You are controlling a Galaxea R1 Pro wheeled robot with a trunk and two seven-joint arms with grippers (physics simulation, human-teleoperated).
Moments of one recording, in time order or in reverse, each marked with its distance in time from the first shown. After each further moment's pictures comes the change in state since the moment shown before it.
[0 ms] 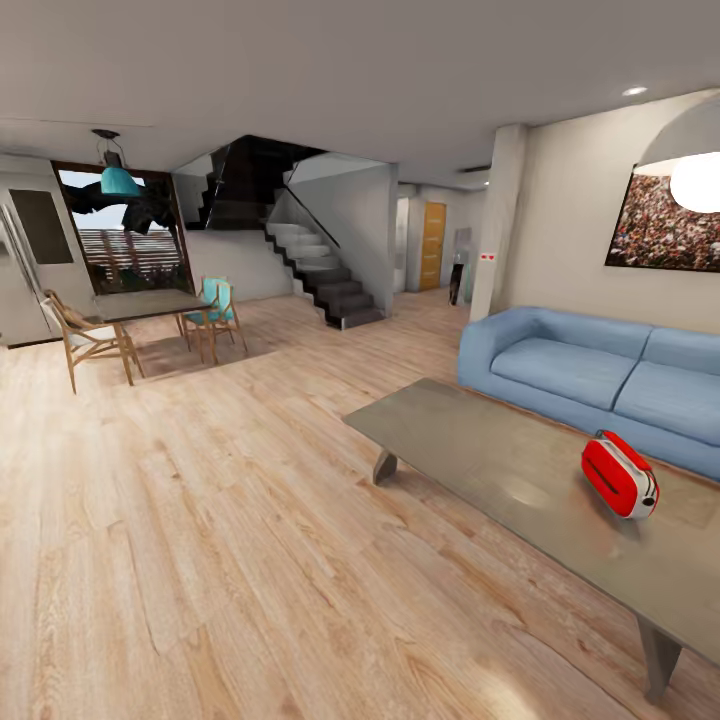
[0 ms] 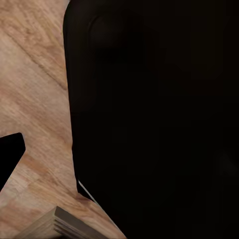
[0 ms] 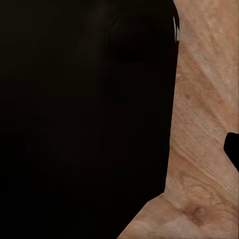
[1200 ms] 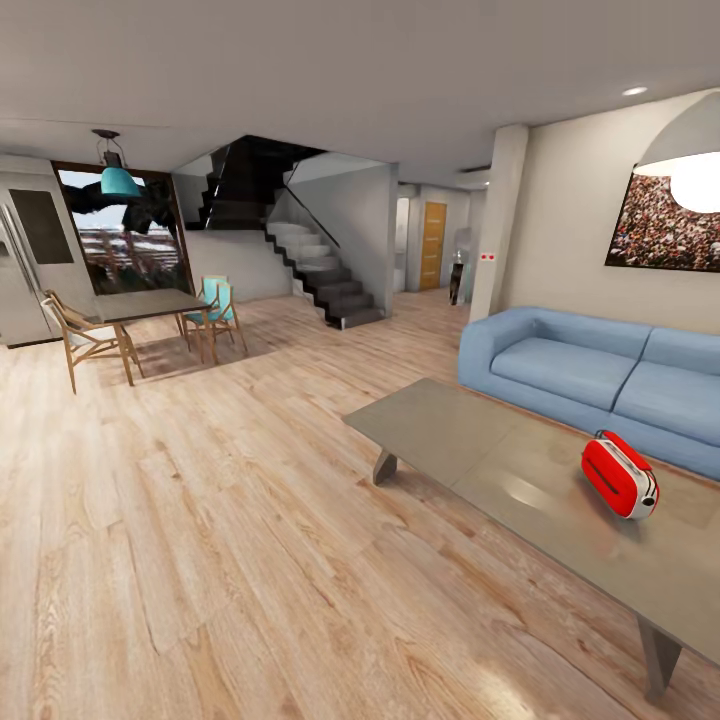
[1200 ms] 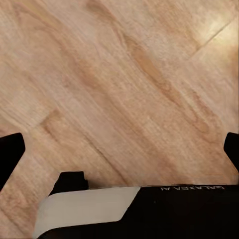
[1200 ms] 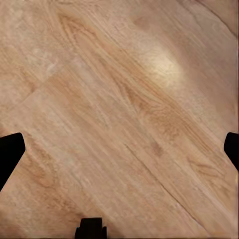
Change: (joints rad) left arm 0.010 -0.101 -0.002 -0.650 -0.008 0.184 0.025; right arm -0.199 -0.088 0.003 -0.493 0.014 0.154 0.009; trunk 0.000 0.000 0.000
